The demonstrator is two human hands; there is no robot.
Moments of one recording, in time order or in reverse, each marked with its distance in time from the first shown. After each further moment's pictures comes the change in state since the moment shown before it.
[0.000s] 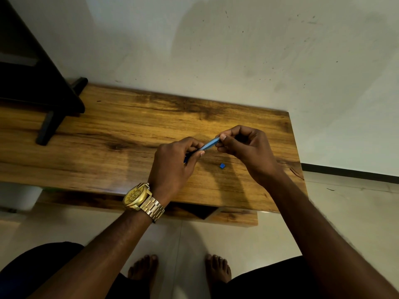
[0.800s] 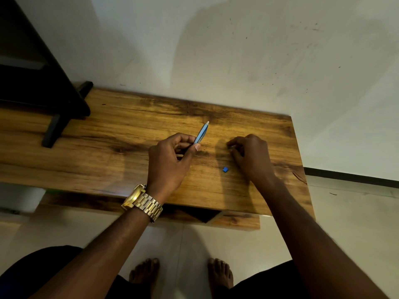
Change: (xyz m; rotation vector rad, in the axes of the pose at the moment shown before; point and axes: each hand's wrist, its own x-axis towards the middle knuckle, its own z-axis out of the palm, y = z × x) left_hand 0.007 -0.008 -0.007 -0.268 0.125 -0.185; right_hand 0.020 0.026 -0.008 -1.097 0.153 -0.027
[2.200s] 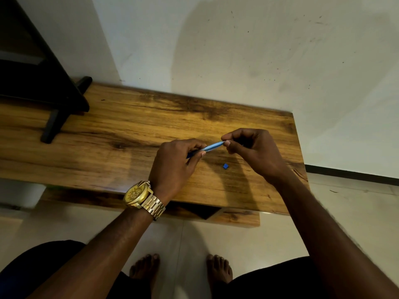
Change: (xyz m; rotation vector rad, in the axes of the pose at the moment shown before) left_hand -0.005 0.002 0.002 0.339 -0.160 0.204; right_hand -0.015 -0.010 -0.032 0.661 -0.148 -0.055
